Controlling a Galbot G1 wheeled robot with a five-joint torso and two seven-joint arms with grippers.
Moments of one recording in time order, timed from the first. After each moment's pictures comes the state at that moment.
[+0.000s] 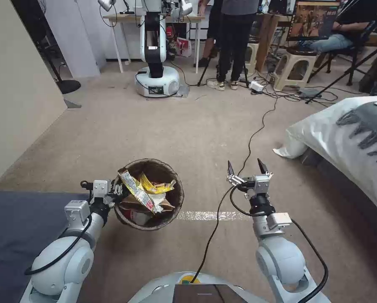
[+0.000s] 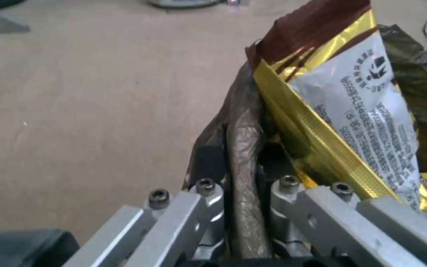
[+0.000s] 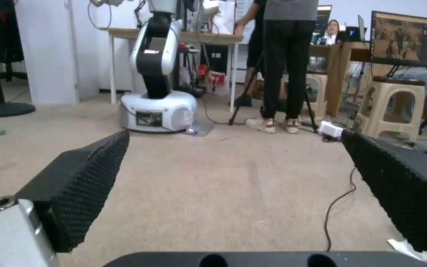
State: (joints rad) left arm 1.64 -1.28 -0.69 -2.43 -0.40 0.64 -0.09; right arm -1.57 1.34 0.45 2.23 0.08 0.03 0.15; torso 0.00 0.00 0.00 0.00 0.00
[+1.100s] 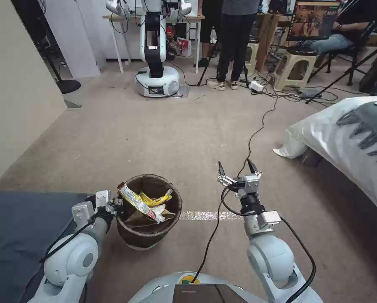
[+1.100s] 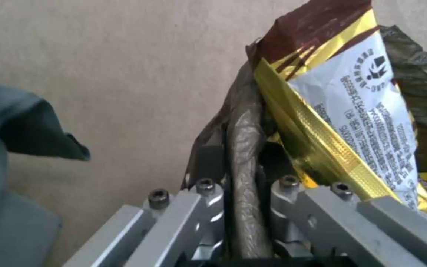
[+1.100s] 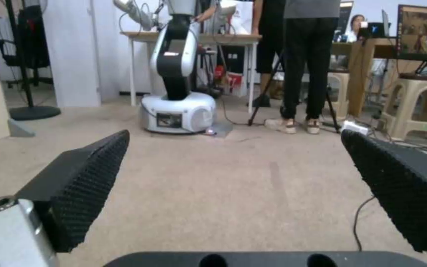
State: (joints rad) left arm 1.60 -1.29 -0.65 -2.31 -0.72 0.74 -0.38; right arm -1.54 1.33 0.37 2.20 0.07 0.04 0.15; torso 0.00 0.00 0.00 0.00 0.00
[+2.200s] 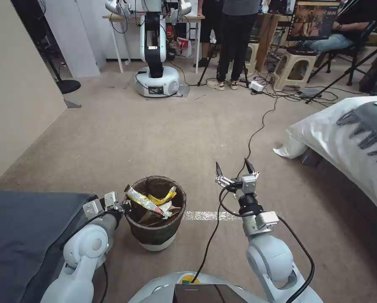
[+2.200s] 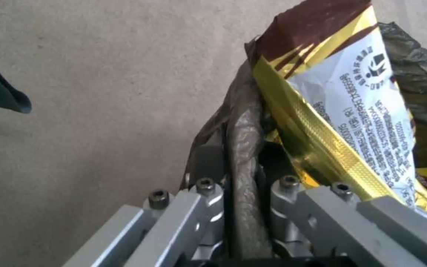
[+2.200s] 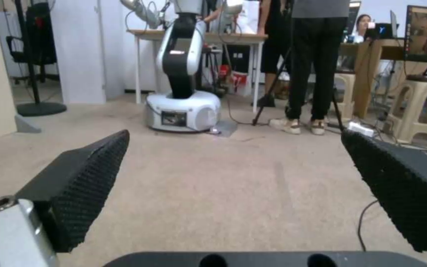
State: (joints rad) left arm 1.50 -1.32 -0.62 -2.16 -0.88 0.74 -0.44; right arm -1.54 1.32 0.36 2.20 0.07 0.03 0.15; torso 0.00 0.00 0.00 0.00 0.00
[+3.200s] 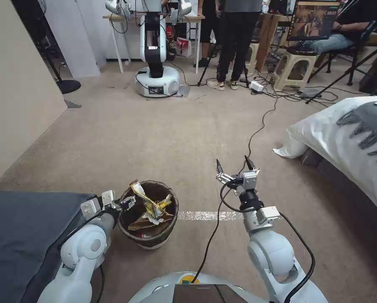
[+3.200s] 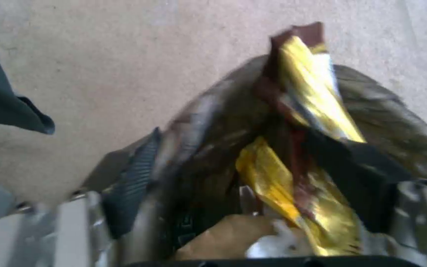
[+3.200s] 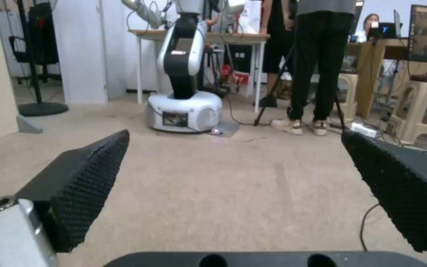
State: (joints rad) left arm 1.51 -1.31 -0.63 -2.19 -0.83 0.73 -0.43; right arm -1.50 1.29 0.36 2.20 0.11 0.00 0.15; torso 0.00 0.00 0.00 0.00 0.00
